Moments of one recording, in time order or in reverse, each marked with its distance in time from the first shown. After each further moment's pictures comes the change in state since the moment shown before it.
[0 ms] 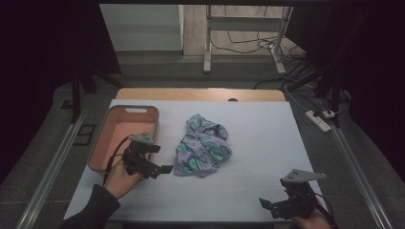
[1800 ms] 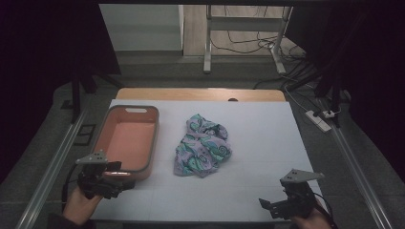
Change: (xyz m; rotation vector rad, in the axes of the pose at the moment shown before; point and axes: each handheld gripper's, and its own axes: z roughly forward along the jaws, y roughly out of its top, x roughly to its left) left arm -0.001 -0.092 -0.074 -0.102 0.113 -0.170; right arm 0.001 0.000 0.002 0.013 -0.008 -0.006
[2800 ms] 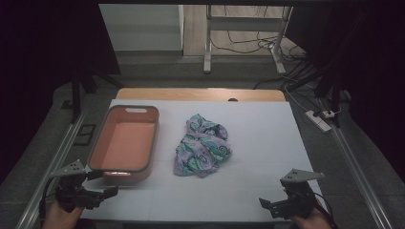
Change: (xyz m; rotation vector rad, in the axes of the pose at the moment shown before) left arm 0.004 -0.034 -0.035 -0.050 0.071 -0.055; right arm -0.001 0.000 0.000 0.001 -0.002 0.010
